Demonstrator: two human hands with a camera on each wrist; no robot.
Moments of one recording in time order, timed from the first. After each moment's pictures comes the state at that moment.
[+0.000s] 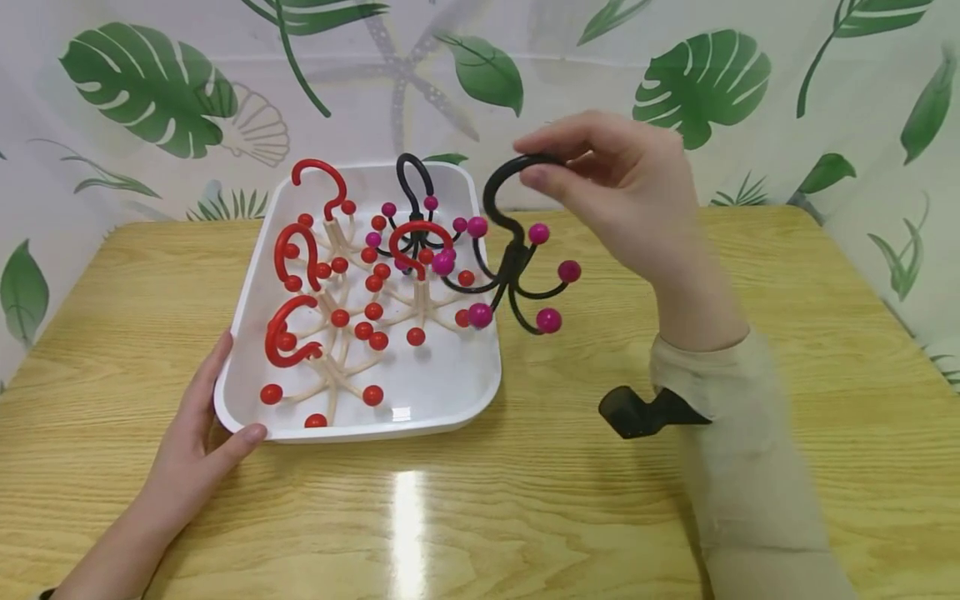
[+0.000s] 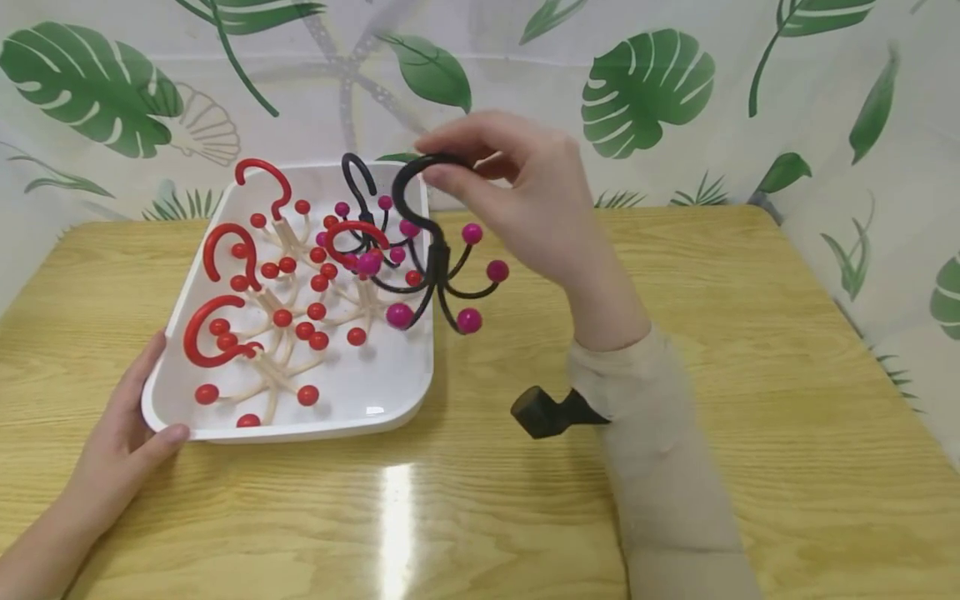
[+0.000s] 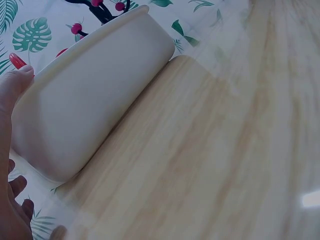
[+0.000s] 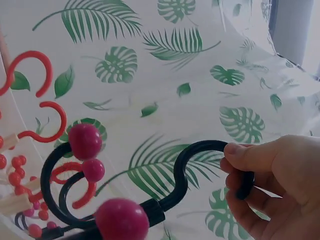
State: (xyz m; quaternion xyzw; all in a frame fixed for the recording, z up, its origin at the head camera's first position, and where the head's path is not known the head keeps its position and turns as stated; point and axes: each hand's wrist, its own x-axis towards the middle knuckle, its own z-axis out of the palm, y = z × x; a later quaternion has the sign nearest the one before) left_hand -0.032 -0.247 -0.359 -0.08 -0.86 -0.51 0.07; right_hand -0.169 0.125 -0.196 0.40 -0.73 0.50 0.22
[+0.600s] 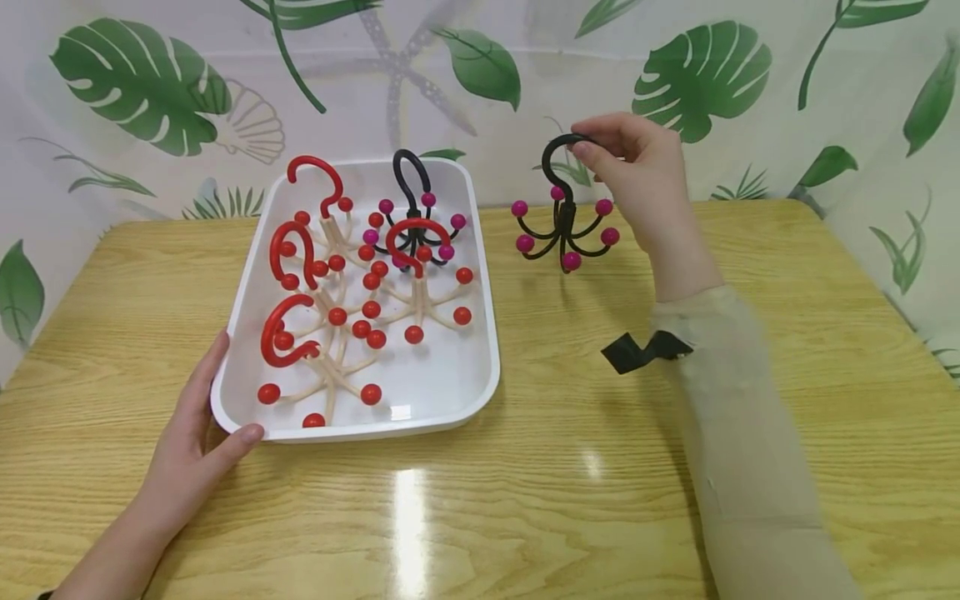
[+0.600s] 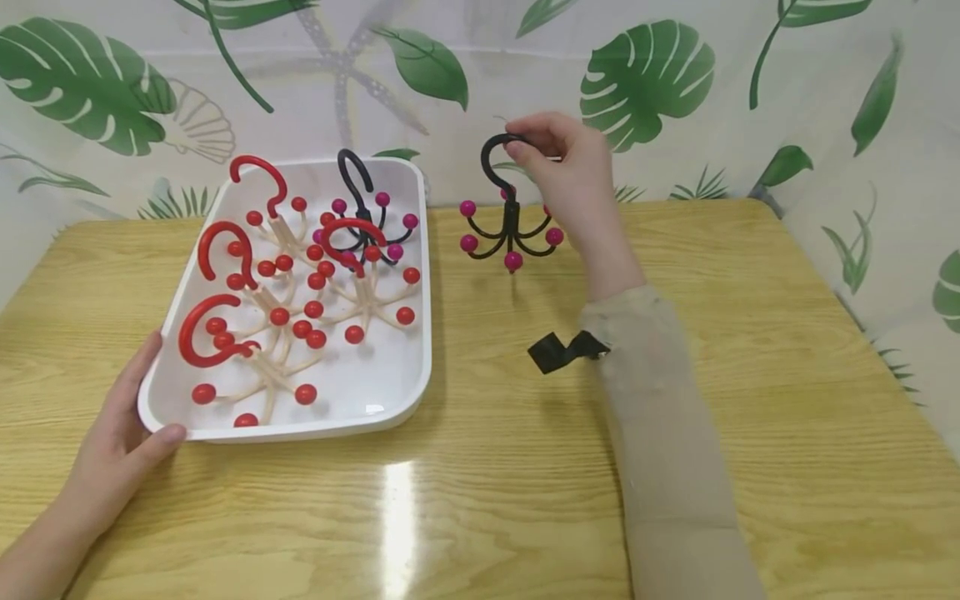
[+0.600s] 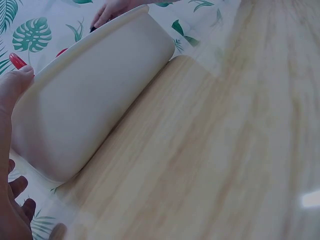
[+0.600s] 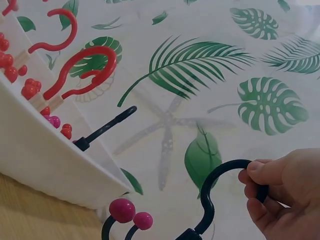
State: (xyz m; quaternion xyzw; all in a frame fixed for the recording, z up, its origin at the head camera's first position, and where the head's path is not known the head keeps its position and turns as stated) left_hand -0.032 -0.246 -0.360 -0.09 -0.85 -0.51 0.08; right_hand -0.240 0.164 -0.239 0.09 -0.79 0.59 0.12
